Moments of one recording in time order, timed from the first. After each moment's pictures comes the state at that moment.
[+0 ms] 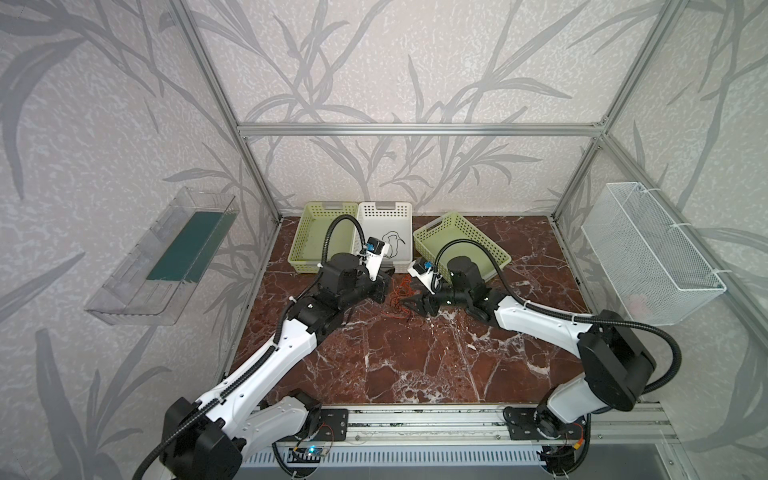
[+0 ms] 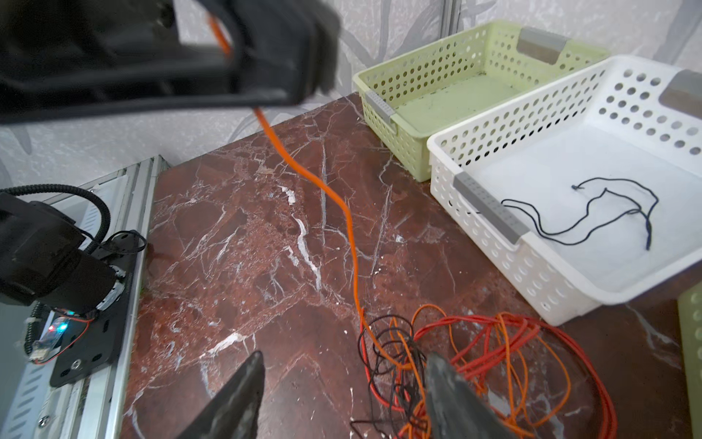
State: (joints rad) left arm -0.53 1.07 0.90 -0.20 0.20 -0.10; right arm 0.72 1.59 0.92 0.22 -0.49 -0.04
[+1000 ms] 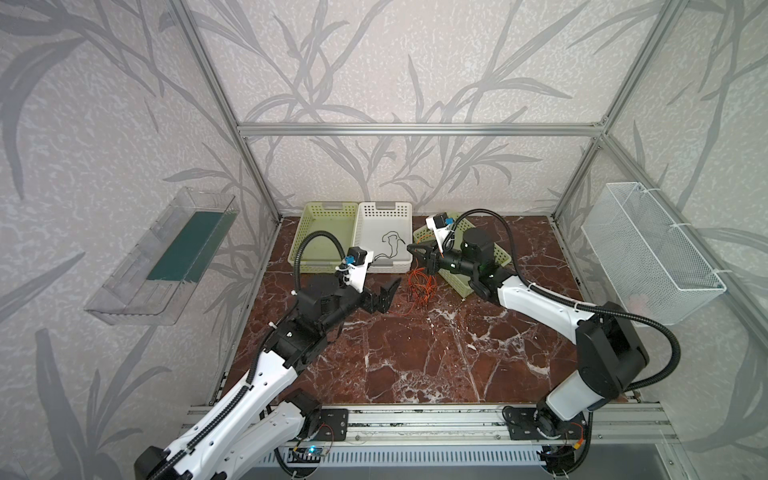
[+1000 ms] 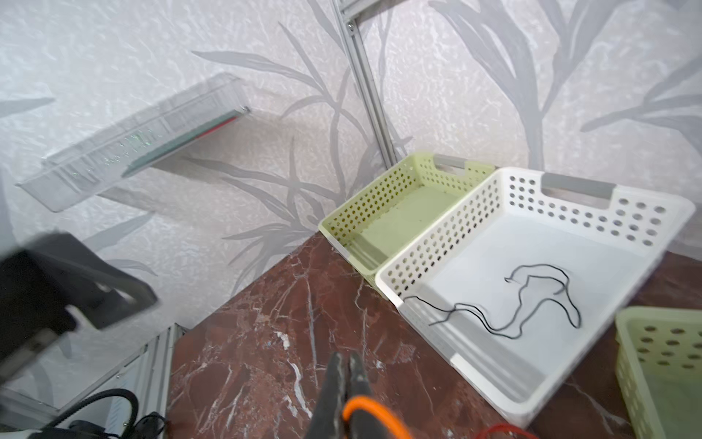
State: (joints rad) left arm -0.55 0.83 0.69 -0.05 0.14 -0.13; right arm 0.60 1.62 1.13 0.37 -0.54 0.34
